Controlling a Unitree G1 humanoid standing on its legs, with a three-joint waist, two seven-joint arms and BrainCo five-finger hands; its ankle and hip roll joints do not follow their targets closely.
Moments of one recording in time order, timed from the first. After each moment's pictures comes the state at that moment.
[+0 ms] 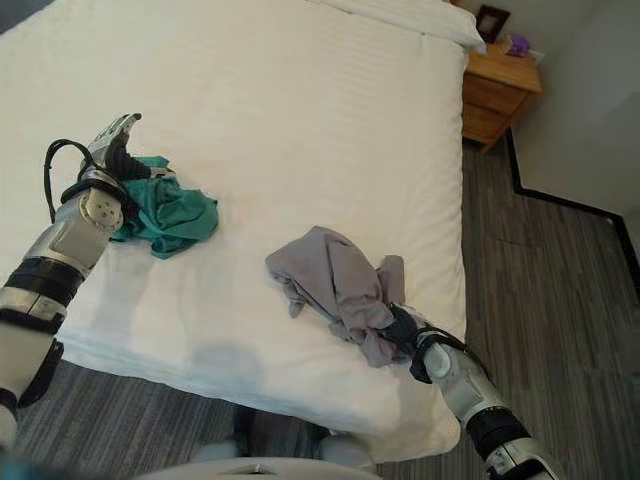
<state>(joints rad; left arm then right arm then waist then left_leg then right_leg) -0.95 0.75 -0.46 0.88 0.26 0.11 0.25 -0.10 -0.55 0.36 0.44 -0.38 -0.06 0.07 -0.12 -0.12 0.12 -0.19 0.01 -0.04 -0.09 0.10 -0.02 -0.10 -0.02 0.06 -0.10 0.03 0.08</state>
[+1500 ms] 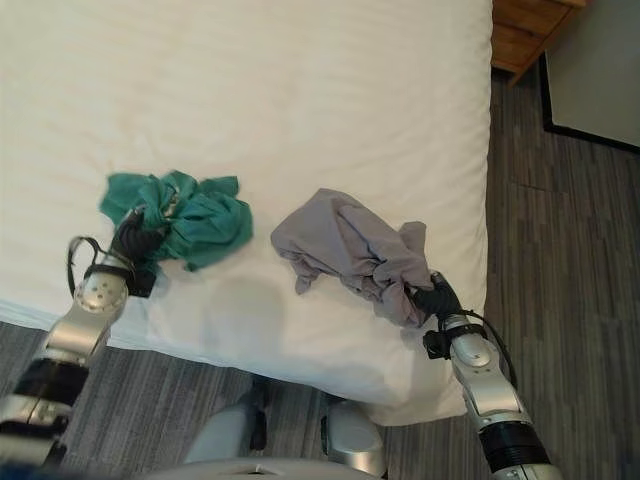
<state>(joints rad) -0.17 0.59 -0.07 0.11 -0.22 0.02 0.11 0.02 -0.49 0.00 0.10 0.25 0.01 0.01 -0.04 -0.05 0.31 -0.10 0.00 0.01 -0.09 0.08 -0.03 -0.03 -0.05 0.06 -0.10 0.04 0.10</state>
